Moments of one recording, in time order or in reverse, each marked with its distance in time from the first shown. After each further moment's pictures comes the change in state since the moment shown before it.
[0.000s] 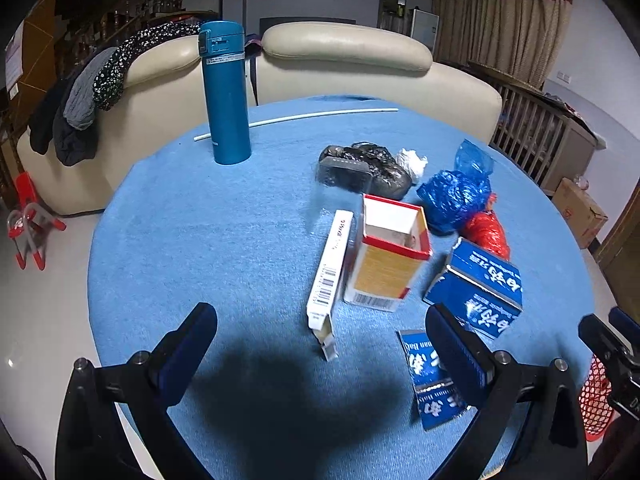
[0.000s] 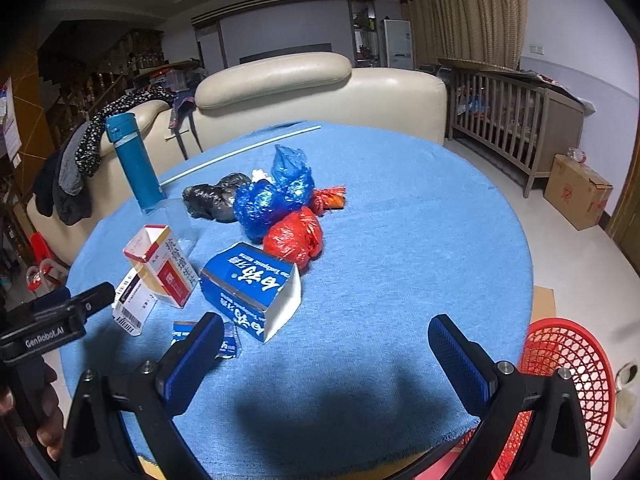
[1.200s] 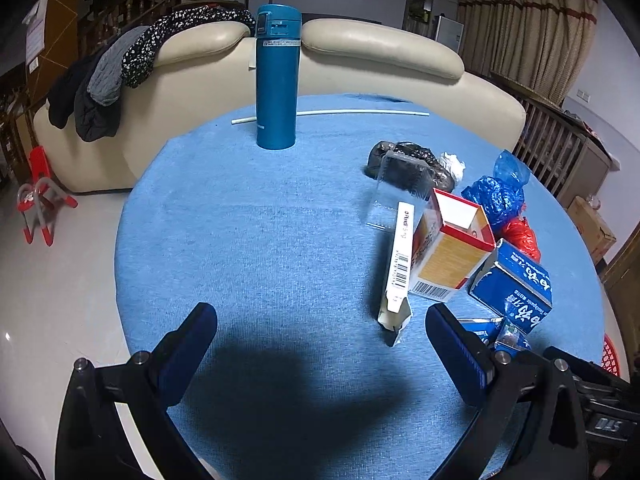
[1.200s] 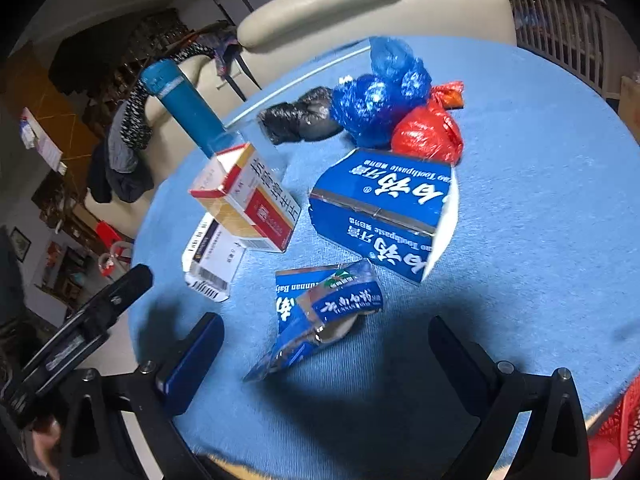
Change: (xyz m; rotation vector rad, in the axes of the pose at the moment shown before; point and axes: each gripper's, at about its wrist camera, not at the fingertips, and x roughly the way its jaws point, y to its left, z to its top) left arm 0.002 0.050 -0.011 -0.080 0.008 0.034; right arm 0.067 0.066 -0.021 0.115 0.271 0.297
